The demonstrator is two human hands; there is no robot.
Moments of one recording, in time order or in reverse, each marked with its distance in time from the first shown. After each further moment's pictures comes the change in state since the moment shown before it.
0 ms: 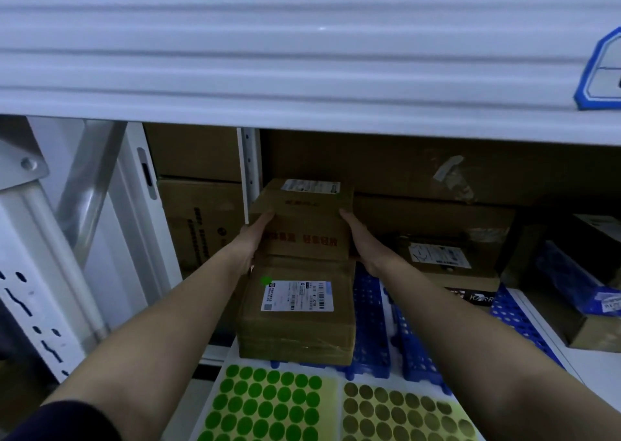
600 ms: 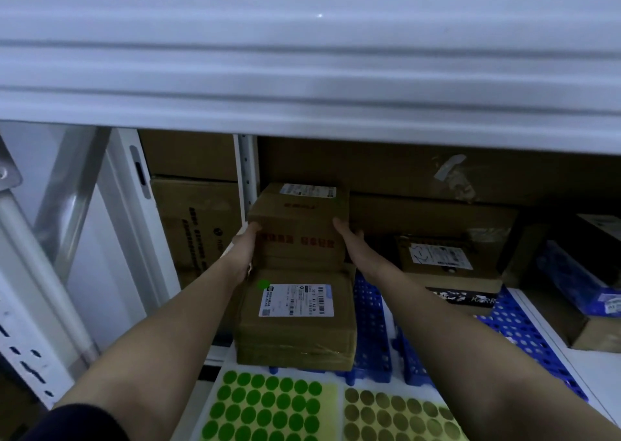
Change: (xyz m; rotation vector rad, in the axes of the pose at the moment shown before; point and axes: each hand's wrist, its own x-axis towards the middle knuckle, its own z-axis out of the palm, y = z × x) left_hand 0.012 -0.014 -0.004 0.053 0.034 -0.022; right_hand 0.008 0.013 0.004 -0.083 0.040 -0.005
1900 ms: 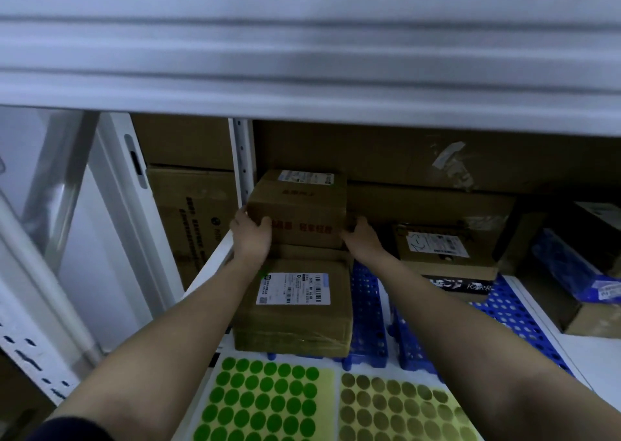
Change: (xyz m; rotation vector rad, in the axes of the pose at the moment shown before) left_hand 0.007 -0.008 0.026 0.223 0.279 0.296; right_hand 0.009 0.010 -0.009 -0.465 0.188 -0.118
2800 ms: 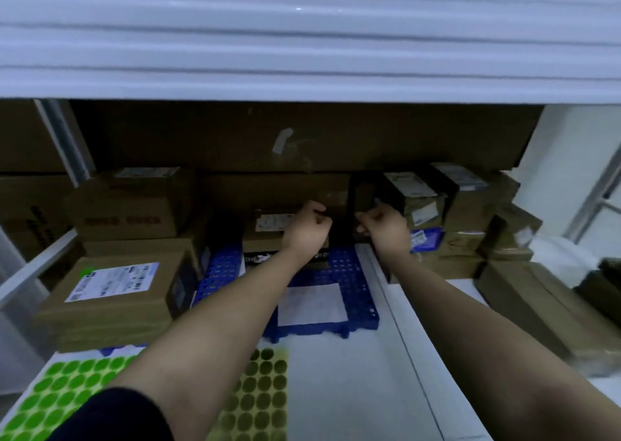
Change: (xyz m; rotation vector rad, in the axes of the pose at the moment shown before) left_hand -0.219 0.110 0.292 0.183 -0.500 0.365; right_hand -0.106 0.160 -0.294 -0.008 0.528 -0.032
